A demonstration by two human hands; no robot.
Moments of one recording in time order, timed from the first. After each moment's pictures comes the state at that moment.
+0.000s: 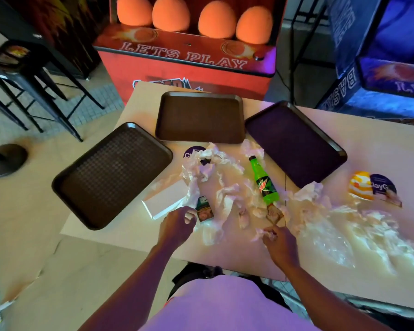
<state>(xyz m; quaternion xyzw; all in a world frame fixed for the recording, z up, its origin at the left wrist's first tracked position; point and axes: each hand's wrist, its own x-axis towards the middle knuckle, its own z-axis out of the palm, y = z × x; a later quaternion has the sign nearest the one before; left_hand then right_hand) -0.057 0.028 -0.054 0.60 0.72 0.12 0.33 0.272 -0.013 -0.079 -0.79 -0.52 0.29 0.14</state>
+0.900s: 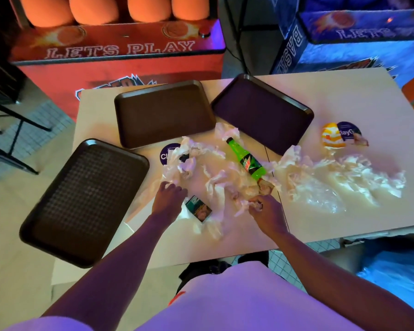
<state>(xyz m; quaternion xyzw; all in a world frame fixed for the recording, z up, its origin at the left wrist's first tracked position) -0.077 0.136 -0.061 0.87 0.47 -0.14 0.05 0.214 0.005 -0.060 -0.82 -0.46 0.28 0.22</state>
